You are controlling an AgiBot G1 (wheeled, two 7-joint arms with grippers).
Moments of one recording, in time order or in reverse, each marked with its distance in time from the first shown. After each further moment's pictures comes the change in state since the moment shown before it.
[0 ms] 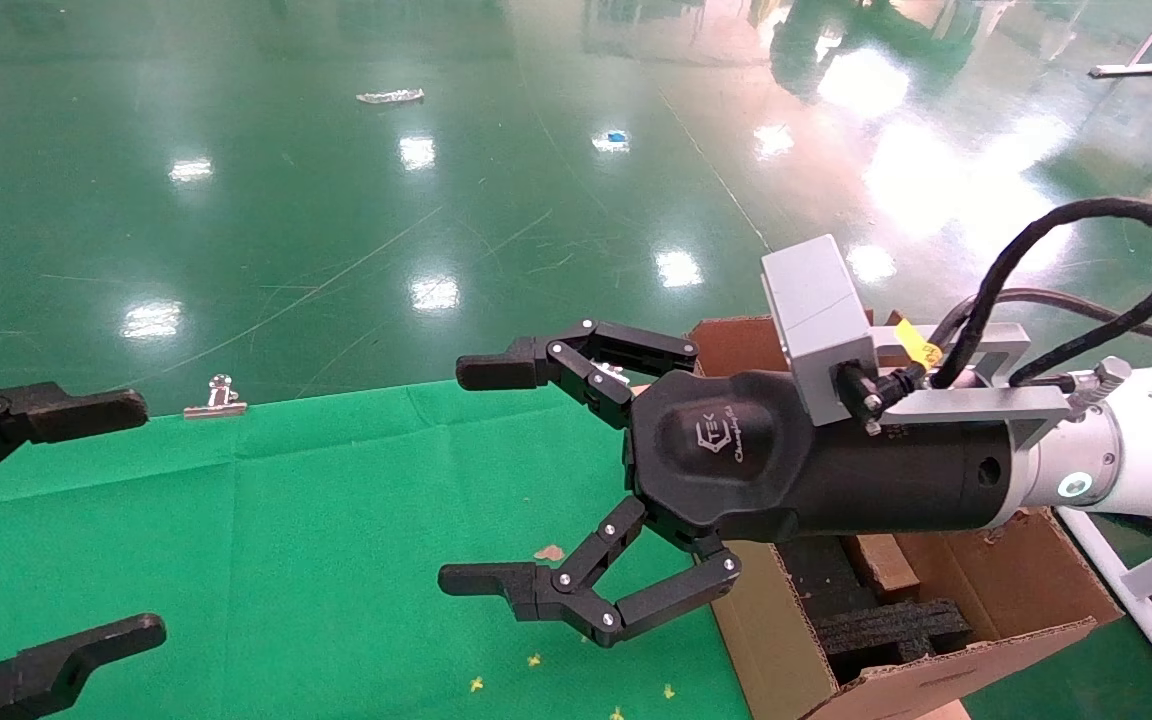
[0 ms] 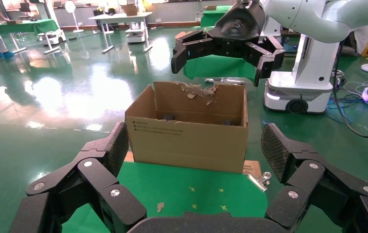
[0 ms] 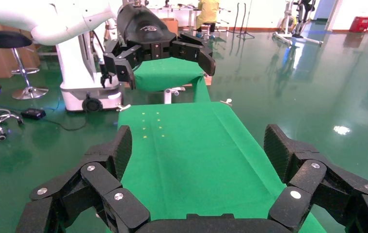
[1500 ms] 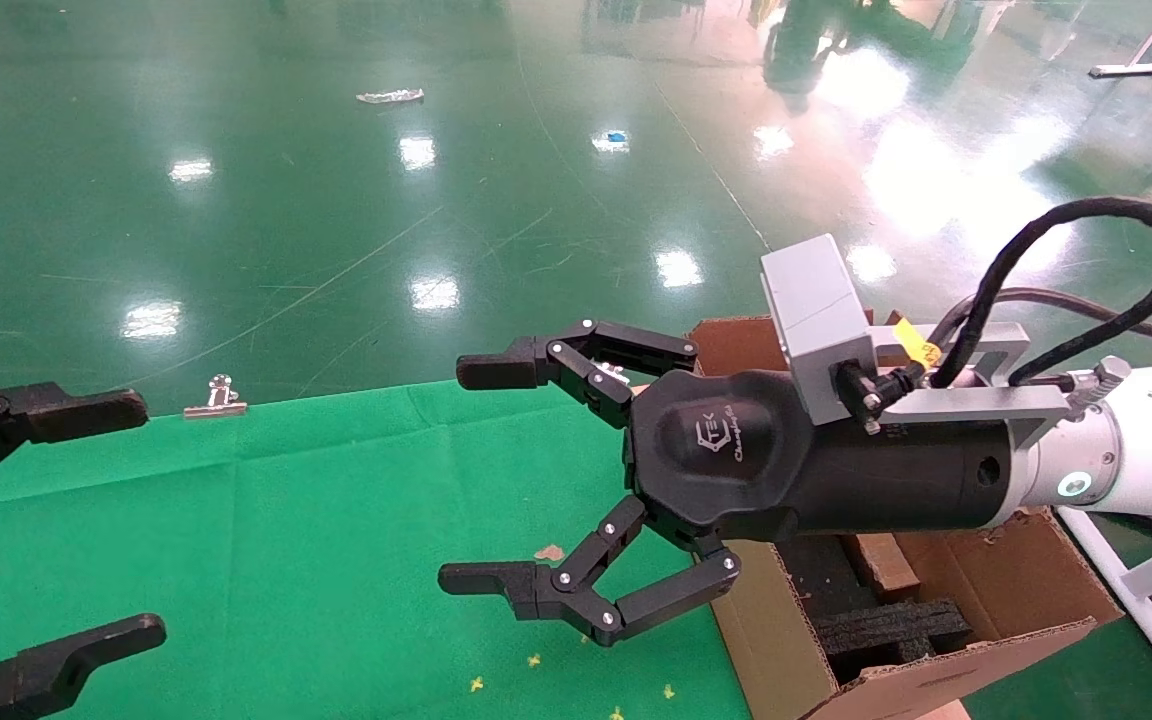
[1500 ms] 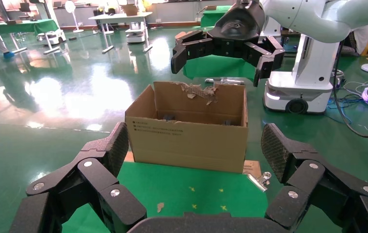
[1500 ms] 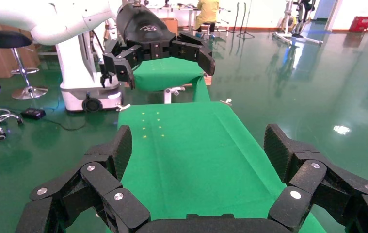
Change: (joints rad) left arm 0.000 0.000 0.000 0.000 0.000 0.000 0.000; right arm 0.001 0.000 -0.001 -0.001 -0.001 0.000 0.000
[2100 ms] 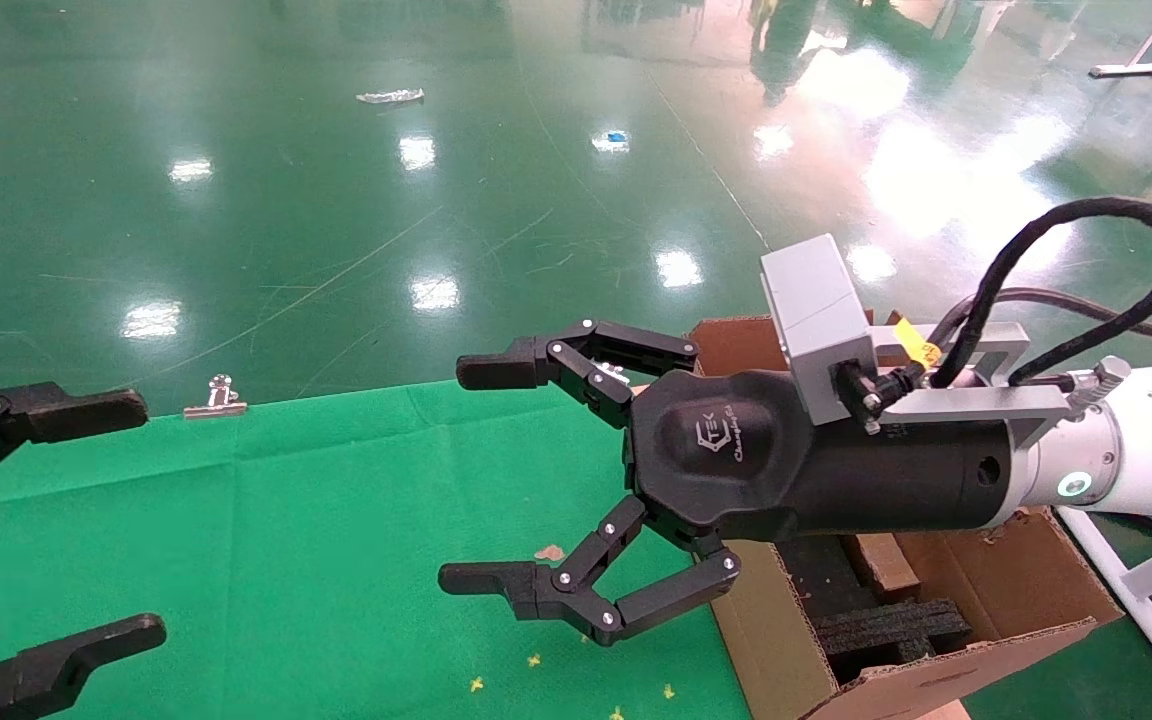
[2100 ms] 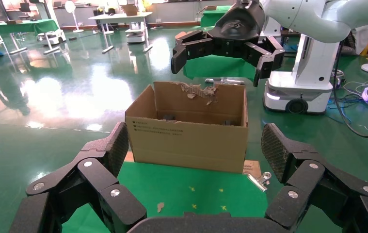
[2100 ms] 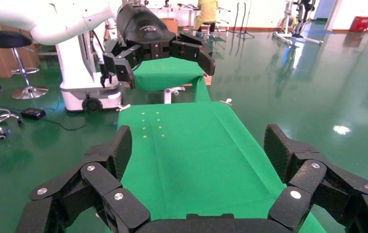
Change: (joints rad) left arm 0.000 0.000 0.000 0.000 0.000 0.000 0.000; right arm 0.000 0.000 0.000 0.000 0.000 0.000 0.000
